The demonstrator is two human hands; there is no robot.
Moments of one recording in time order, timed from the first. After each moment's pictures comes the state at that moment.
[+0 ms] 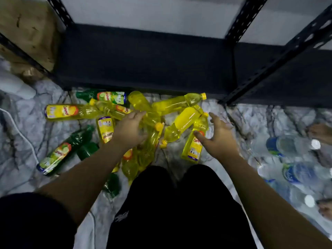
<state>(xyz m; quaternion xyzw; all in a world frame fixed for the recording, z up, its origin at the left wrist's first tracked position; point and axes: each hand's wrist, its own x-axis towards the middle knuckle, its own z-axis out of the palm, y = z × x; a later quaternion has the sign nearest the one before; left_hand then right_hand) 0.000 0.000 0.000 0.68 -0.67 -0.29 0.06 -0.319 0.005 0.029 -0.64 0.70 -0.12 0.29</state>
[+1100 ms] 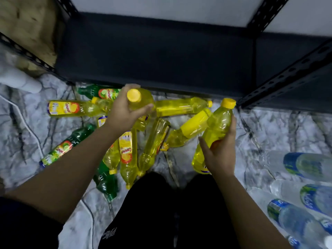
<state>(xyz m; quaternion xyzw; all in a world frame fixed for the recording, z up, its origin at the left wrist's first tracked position) -0.009 -0.067 0.029 0.67 -0.57 -0.35 0.33 -0.322 0.001 -0.012 -0.55 0.72 -0.28 0.32</state>
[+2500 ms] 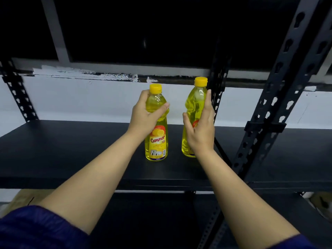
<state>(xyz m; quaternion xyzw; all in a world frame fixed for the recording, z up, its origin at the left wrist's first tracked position) -0.166 -0.302 0.576 0.39 -0.64 -0.23 0.62 -0.348 -0.298 0.537 -0.63 0.49 -0.61 0.00</state>
